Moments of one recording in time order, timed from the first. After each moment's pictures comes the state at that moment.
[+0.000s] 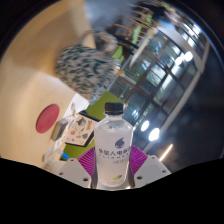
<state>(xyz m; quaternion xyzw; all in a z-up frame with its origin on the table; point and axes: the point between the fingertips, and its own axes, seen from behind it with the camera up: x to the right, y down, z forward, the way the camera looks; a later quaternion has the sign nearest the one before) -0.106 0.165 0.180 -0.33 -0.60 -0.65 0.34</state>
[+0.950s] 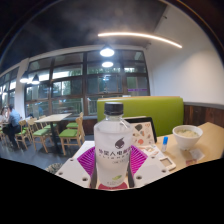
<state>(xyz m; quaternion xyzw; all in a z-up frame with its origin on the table) -0.070 0.196 0.138 -0.74 -0.01 0.06 0.67</state>
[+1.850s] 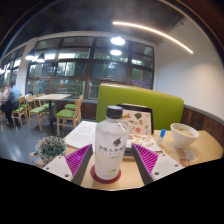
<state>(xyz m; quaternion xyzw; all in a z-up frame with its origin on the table) -0.064 0.178 0.082 -0.78 -0.08 -0.01 0.62</state>
